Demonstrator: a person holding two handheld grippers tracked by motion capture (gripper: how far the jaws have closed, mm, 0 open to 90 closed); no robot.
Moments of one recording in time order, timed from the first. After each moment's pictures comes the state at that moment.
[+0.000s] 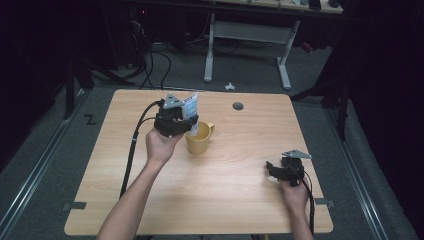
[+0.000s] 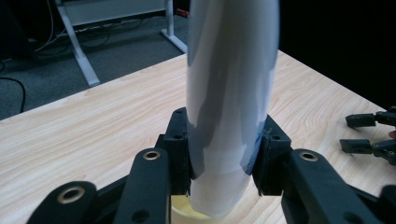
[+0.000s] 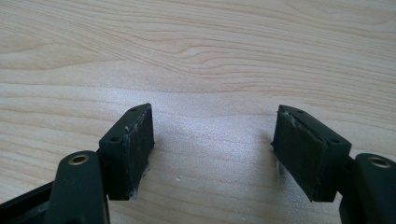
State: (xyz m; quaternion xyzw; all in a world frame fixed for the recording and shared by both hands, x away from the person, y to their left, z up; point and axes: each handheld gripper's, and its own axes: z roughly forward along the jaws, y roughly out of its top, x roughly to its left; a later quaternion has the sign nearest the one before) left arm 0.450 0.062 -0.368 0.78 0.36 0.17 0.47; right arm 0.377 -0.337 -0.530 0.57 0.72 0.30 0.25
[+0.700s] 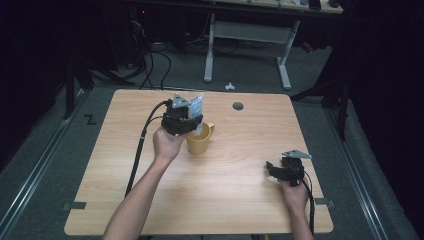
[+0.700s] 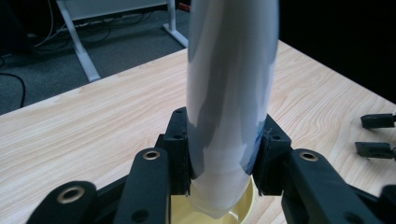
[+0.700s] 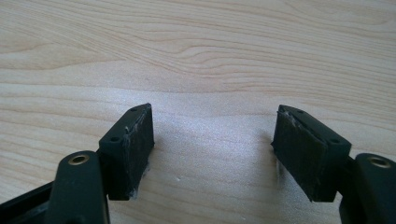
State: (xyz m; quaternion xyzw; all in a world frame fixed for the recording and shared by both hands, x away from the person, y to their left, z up) left arm 0.465 0.046 -0.386 0.79 0.37 0.17 0.46; right arm 0.377 -0.337 -0.530 0.57 0.72 0.30 0.25
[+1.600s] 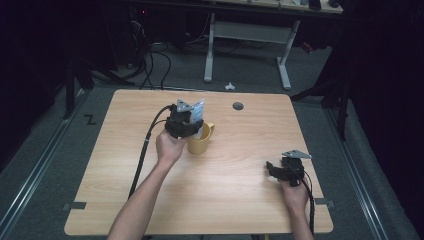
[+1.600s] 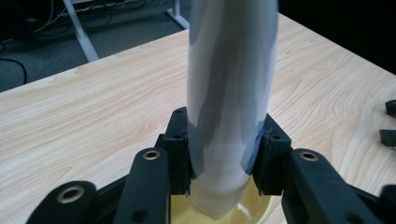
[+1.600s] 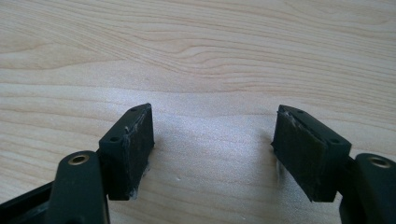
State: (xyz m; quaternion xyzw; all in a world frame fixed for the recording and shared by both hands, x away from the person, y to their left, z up) left arm 0.474 0.041 -0.411 0.80 0.38 0.17 0.44; right arm 0.377 -0.337 -0.530 0.57 0.72 0.30 0.25
